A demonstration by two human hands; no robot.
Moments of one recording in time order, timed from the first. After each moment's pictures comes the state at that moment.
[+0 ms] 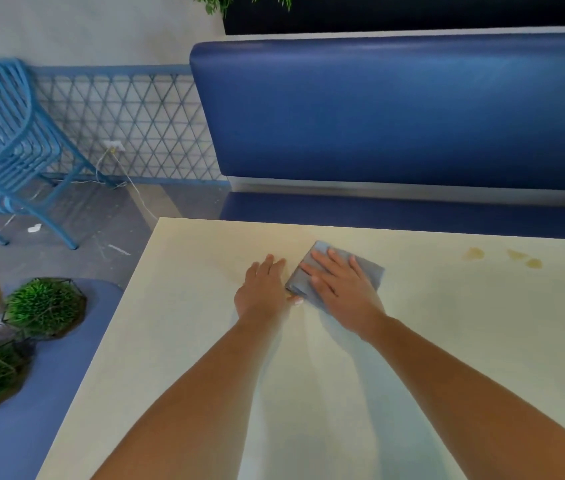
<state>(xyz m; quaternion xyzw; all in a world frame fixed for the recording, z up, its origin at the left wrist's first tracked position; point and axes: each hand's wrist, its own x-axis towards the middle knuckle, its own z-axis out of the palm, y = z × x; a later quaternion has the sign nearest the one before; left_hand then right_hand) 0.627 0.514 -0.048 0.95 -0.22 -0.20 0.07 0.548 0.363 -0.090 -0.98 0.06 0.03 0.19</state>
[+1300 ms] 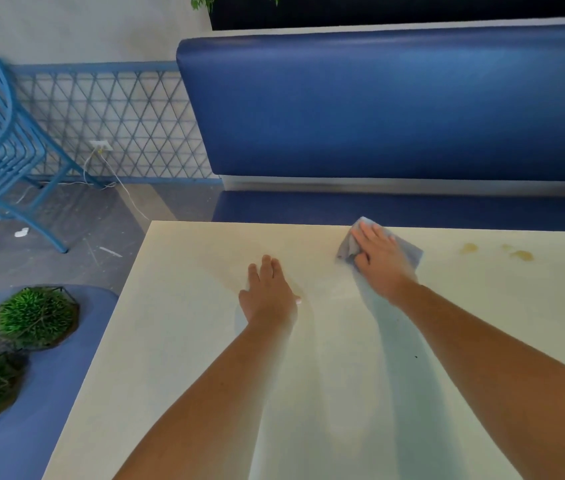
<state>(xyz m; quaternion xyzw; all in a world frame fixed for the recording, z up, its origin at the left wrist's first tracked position) 0.619 0.500 -0.050 0.96 -0.19 -0.21 -0.01 0.560 0.288 -0.091 -0.96 0.22 0.00 0.18</state>
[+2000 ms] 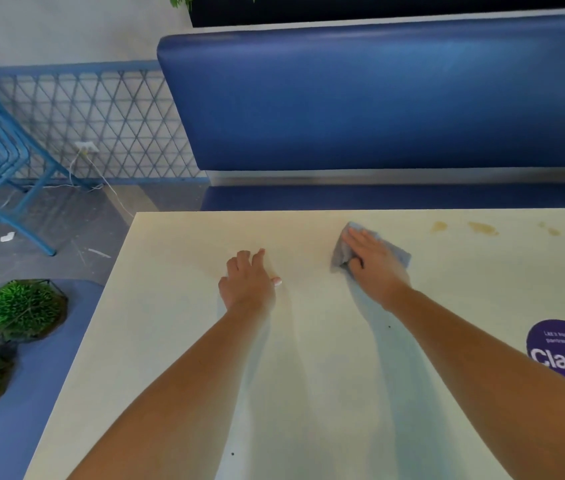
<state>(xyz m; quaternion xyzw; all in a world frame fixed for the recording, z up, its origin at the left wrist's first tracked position) 0.608 0.509 -0.055 0.97 -0.18 -0.15 0.02 0.506 0.300 -0.086 -0.94 0.22 -0.02 0.25</state>
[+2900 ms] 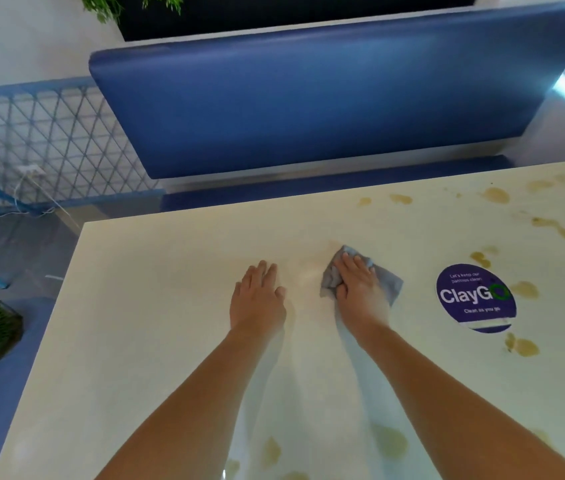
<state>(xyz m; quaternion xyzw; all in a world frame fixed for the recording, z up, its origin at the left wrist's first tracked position) 0.504 0.482 -0.076 0.93 -0.33 -0.16 0.07 0.379 0.334 -0.099 -0.88 0.35 -0.13 0.28</state>
